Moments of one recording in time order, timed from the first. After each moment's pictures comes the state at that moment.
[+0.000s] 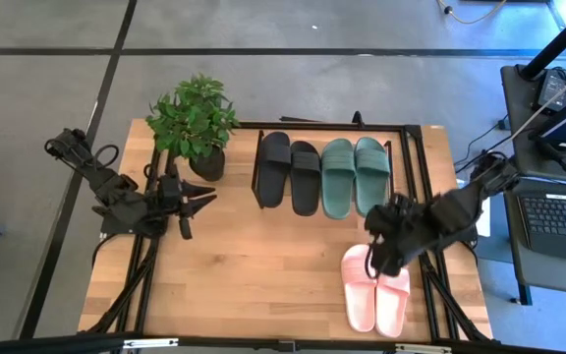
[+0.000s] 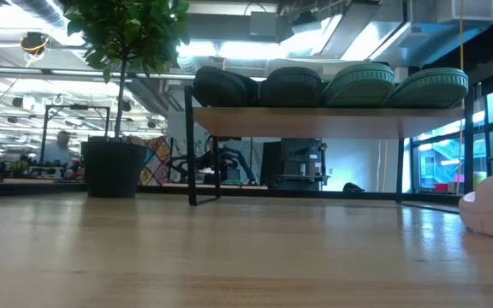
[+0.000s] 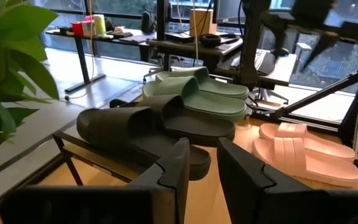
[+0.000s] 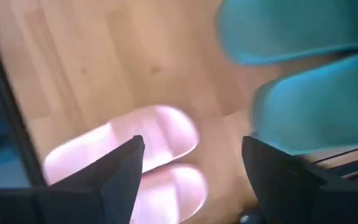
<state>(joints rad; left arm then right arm) -0.66 0.70 0.73 -0.30 -1.01 -0.33 0.61 1.47 1.68 -1.57 0.30 0.92</state>
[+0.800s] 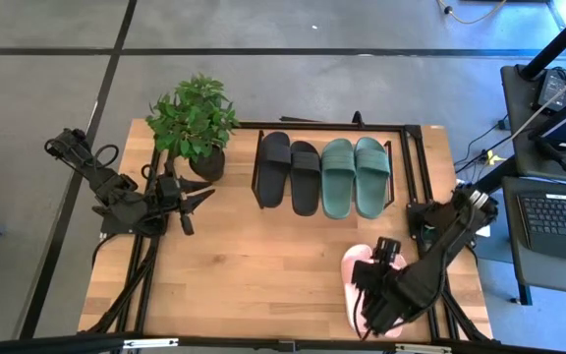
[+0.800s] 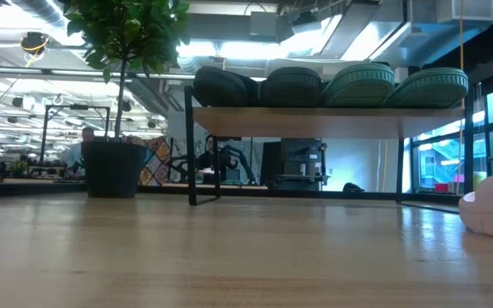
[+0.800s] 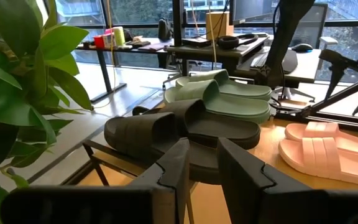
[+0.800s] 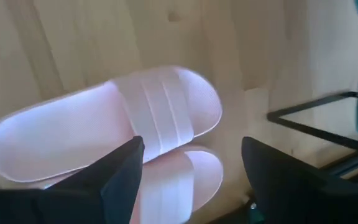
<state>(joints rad) -0.66 0.69 0.72 -0.30 -1.09 -0.25 0.83 1.80 1.66 -1.57 0.31 1.06</state>
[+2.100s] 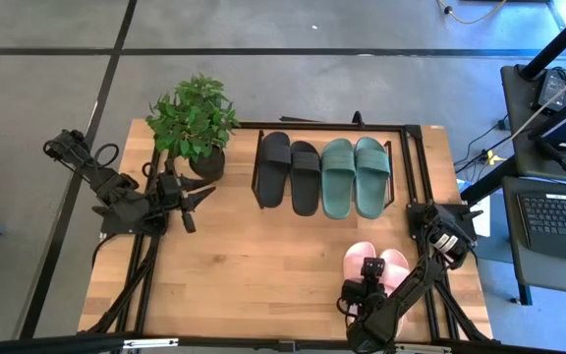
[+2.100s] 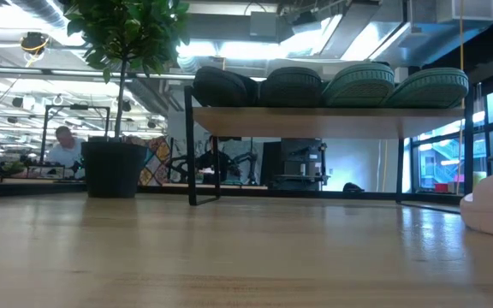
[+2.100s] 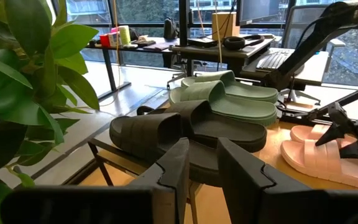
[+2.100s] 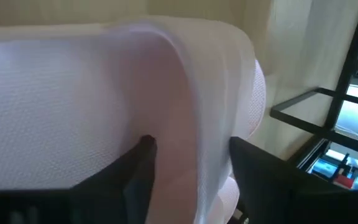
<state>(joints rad) -0.63 0.69 0.72 -0.30 -1.09 -0.26 0.88 2.19 1.54 -1.51 0.35 1.04</state>
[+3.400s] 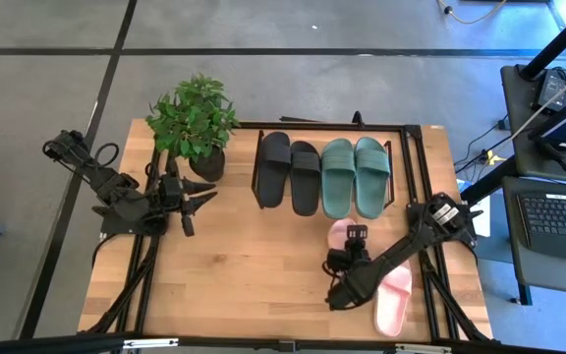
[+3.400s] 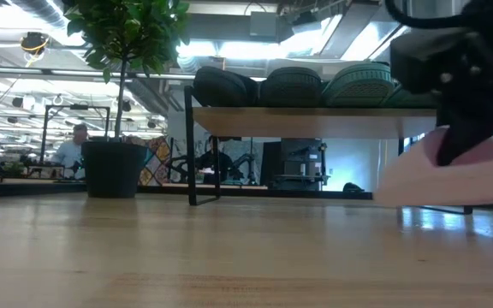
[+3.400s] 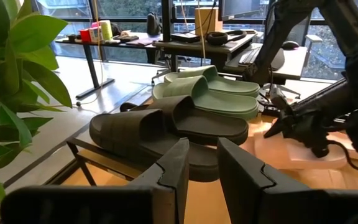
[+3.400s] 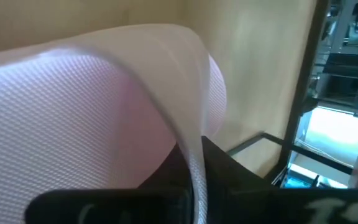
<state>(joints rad) -0.62 0.69 0.72 -0.30 -1.00 -0.26 0.65 2.03 1.37 -1.41 0.59 0.78</state>
